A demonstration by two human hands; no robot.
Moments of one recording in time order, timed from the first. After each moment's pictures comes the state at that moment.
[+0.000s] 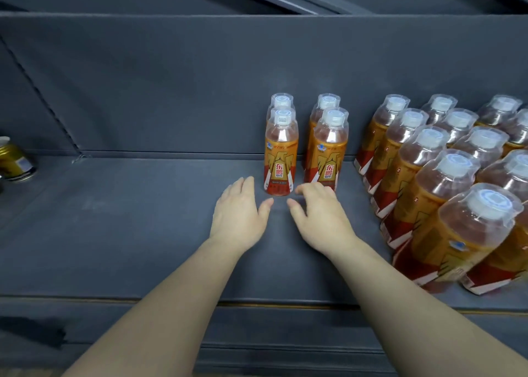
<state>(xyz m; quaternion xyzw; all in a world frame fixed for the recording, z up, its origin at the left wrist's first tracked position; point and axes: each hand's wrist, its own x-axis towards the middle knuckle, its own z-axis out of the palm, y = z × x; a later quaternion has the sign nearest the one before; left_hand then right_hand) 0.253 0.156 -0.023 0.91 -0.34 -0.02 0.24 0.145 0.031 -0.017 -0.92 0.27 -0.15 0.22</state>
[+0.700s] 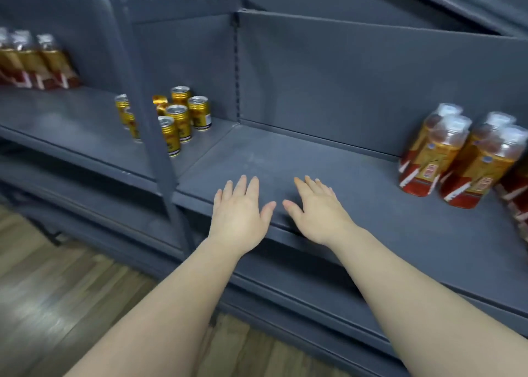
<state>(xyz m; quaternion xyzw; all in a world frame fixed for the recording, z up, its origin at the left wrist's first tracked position) 0.282 0.450 -0.027 0.97 -0.21 0.03 0.15 0.234 0.284 -0.008 -0.98 0.09 0.02 0.17</state>
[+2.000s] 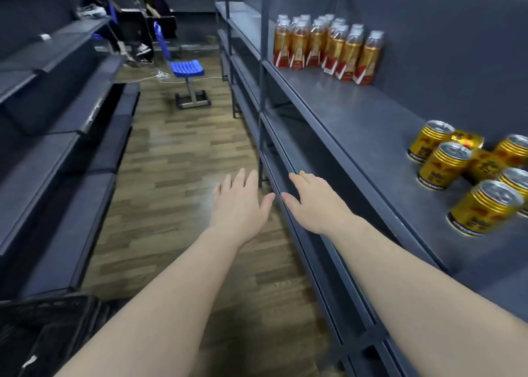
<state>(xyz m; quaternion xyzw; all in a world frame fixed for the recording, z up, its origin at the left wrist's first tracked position) 0.348 0.864 -0.033 0.95 0.27 0.05 0.12 0.449 0.732 -0.016 -0.91 -0.39 0.10 0.12</state>
